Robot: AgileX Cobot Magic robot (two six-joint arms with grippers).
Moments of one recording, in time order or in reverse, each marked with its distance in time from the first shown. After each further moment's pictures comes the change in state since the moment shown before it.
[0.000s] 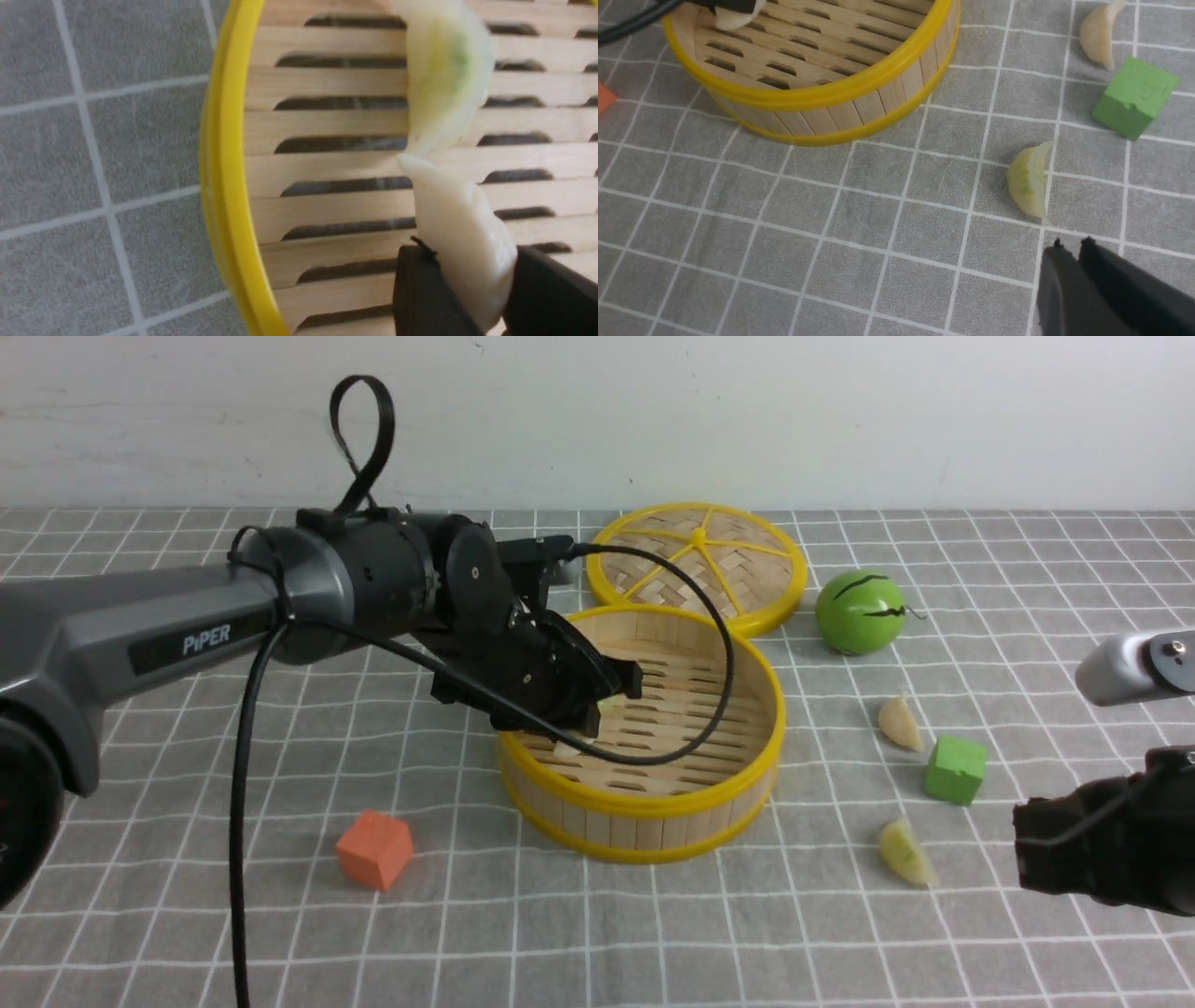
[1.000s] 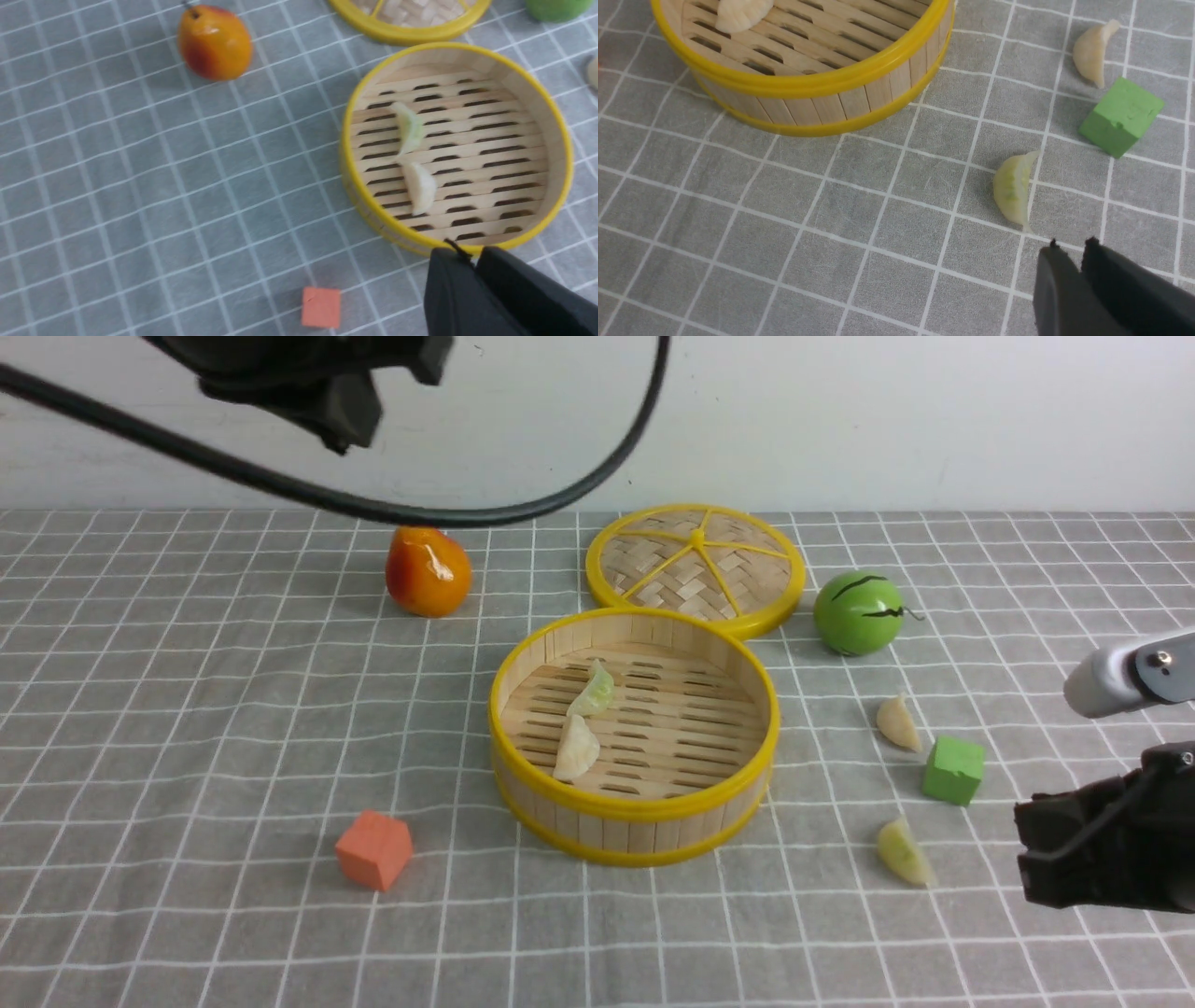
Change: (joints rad) right arm 0.000 0.006 0.000 -0.031 -0.006 -0.059; left arm 0.000 -0.528 -0.312 0.361 0.663 -0.017
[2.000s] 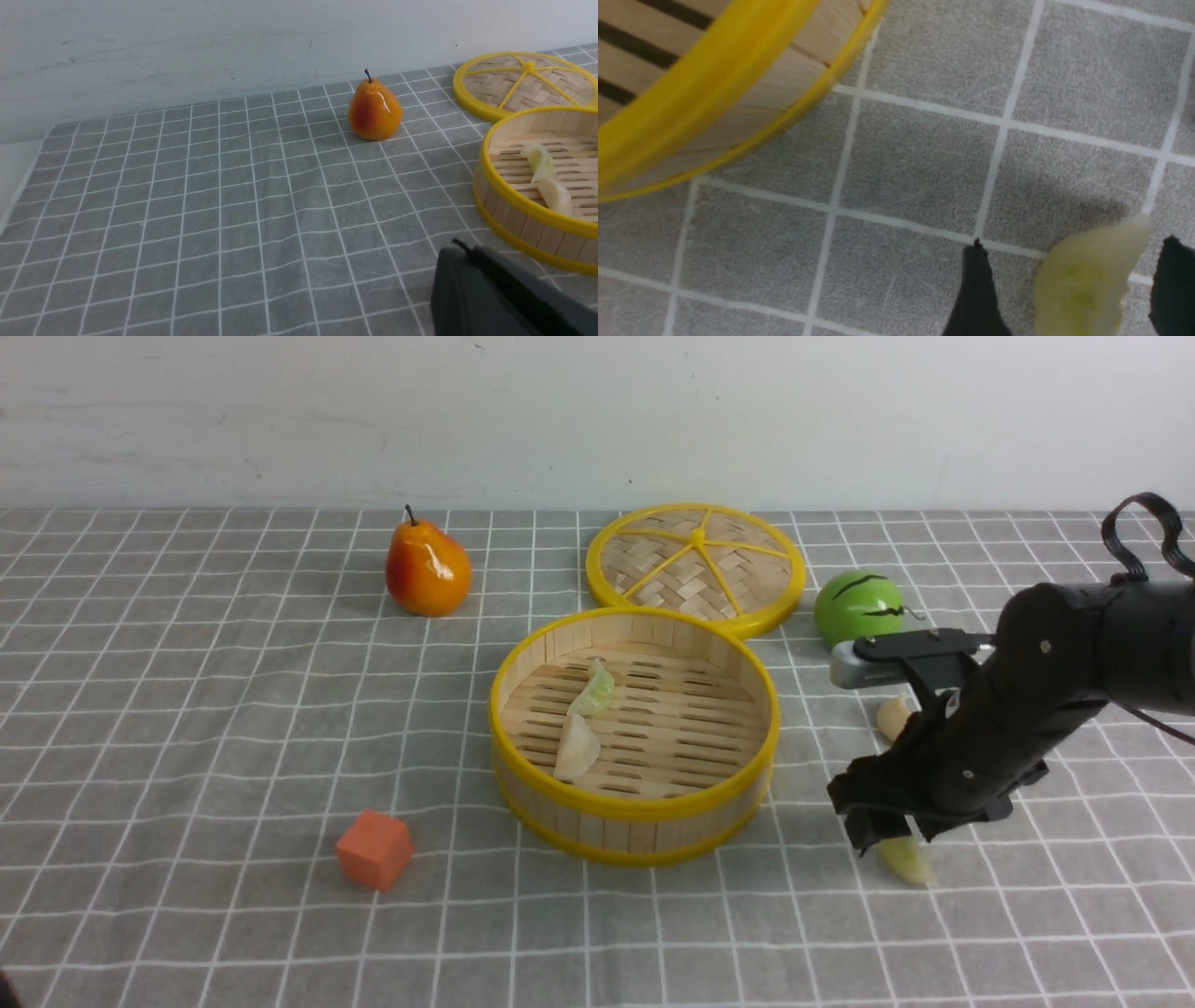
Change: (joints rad) right arm -0.045 0.835 -0.538 -0.022 0.215 0.087; left arm 0.029 -1.158 1.319 0.419 -0.658 -0.316
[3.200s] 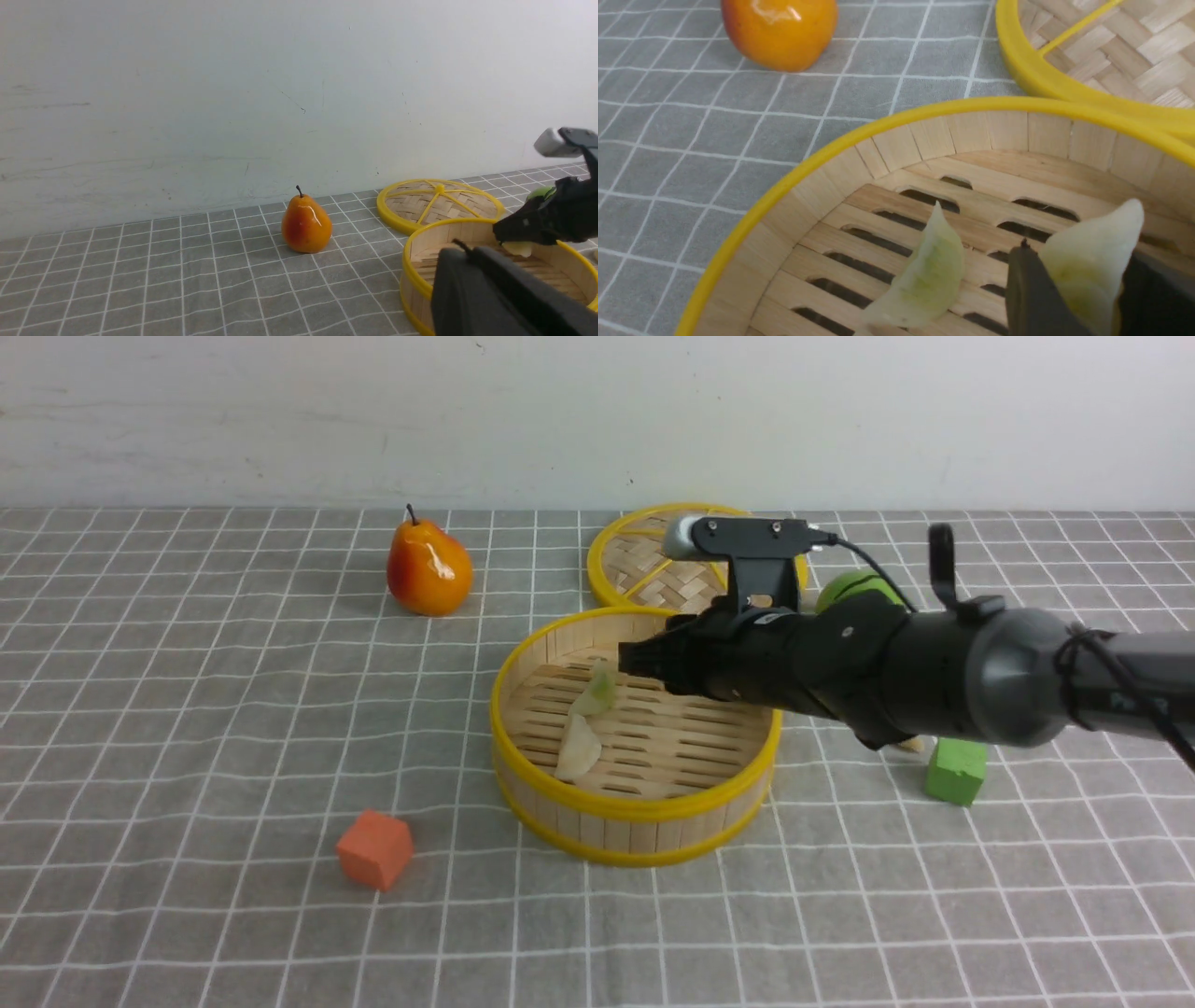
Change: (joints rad) right arm 0.254 0.166 -0.186 0.887 -0.697 -0.630; left arm 0.000 -0.231 0.215 0.066 -0.334 -0.105
